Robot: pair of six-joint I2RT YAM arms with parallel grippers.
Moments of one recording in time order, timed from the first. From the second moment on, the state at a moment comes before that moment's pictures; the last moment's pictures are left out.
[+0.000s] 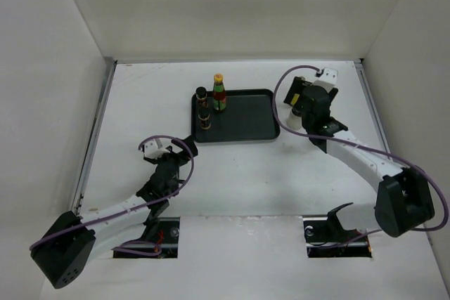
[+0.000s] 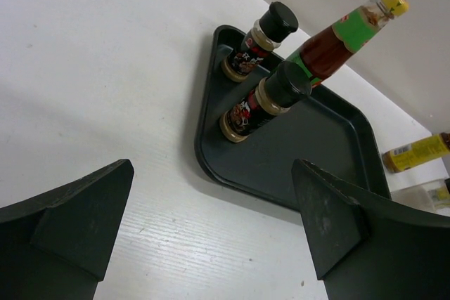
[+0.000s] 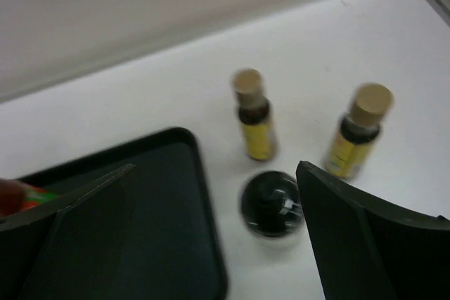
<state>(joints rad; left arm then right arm) -0.72 0.86 0.05 0.70 -0.79 -0.70 0.43 1.31 0.89 0.21 0.56 0.34</state>
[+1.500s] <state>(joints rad) -0.72 0.93 0.05 0.72 -0.77 -0.70 0.59 1.93 1.45 0.11 0.45 0.32</state>
